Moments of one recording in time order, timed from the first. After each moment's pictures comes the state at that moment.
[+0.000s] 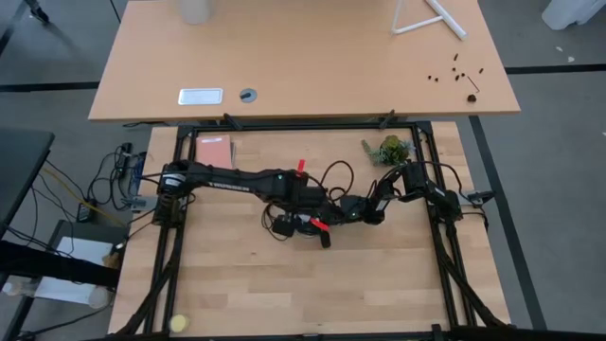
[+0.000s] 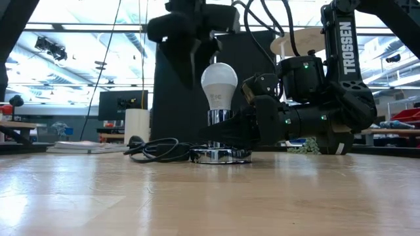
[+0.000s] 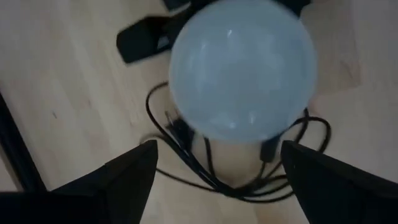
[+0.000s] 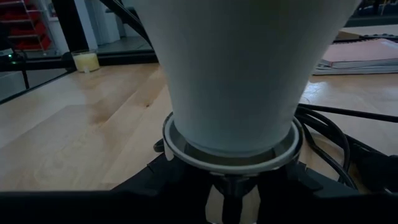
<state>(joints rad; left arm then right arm) -0.07 1.97 1.80 -1.20 -0.24 0.22 0.01 2.27 0.67 1.46 -0.05 0.06</state>
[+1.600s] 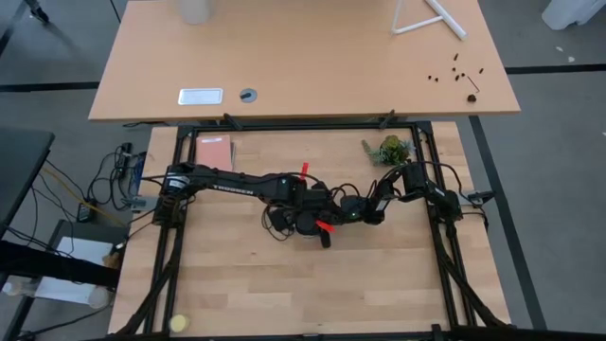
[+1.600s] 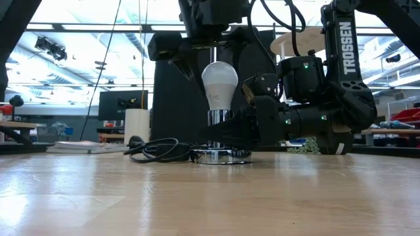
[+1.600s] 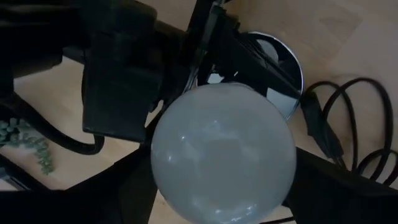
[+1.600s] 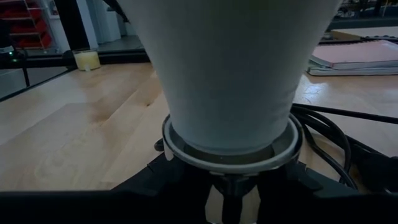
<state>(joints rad) -0.09 2.00 1.79 -1.04 -0.20 1.03 0.01 2.27 0.67 1.46 -0.06 0.05</state>
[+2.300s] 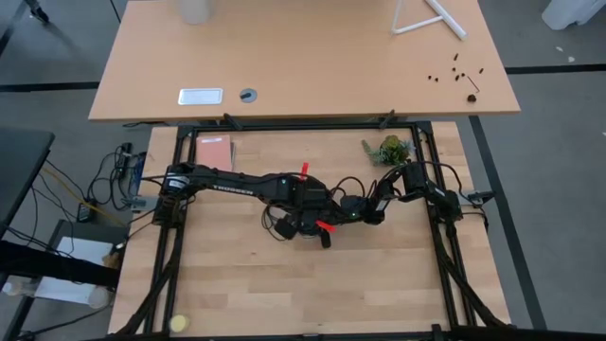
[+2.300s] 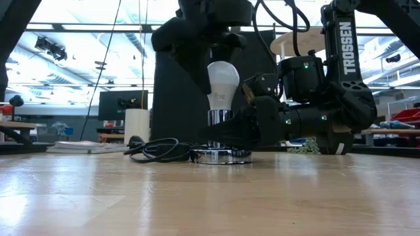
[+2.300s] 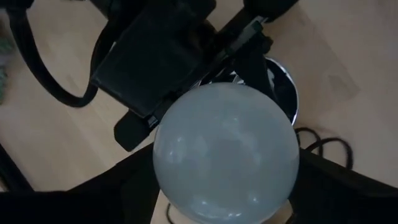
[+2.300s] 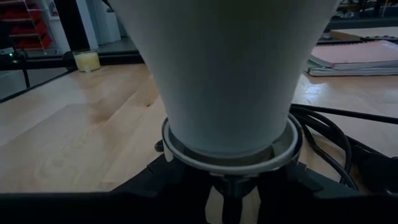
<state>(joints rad) -0.09 2.00 1.79 -1.04 -0.17 0.59 0.01 2.27 0.67 1.46 -0.06 0.05</state>
